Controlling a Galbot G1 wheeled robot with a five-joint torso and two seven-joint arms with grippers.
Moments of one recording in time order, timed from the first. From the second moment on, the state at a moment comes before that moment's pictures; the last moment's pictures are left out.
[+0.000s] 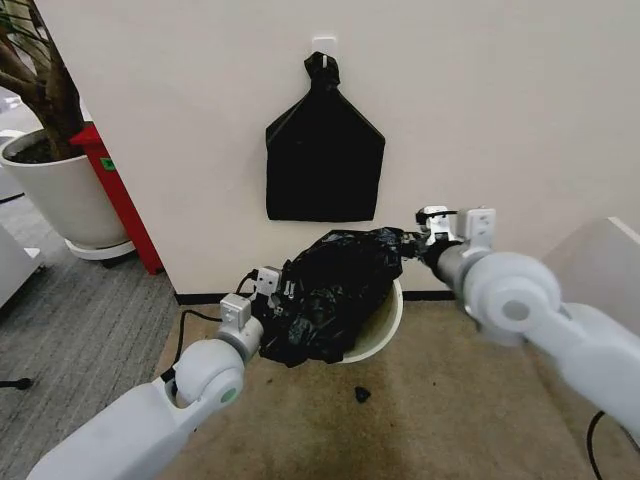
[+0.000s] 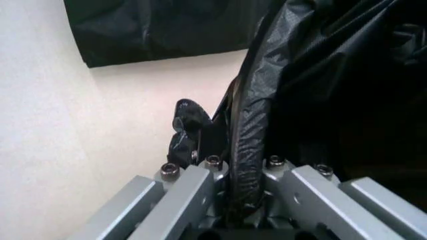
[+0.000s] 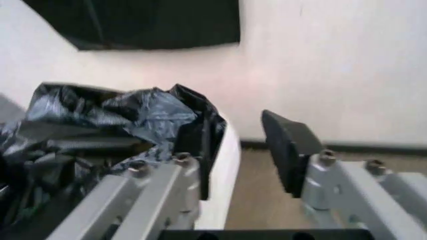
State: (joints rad) left arm 0.94 -0.83 0.09 -2.05 -0.70 0.18 -0.34; right arm -0.47 0.65 -0.06 2.21 1.79 -0.61 1.01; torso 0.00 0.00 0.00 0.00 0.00
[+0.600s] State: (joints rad) left arm 1.00 -0.81 0.03 -2.06 -0.66 0.14 -0.31; right arm -0.45 0.59 0.06 2.16 2.14 -0.59 1.20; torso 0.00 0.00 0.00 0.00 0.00
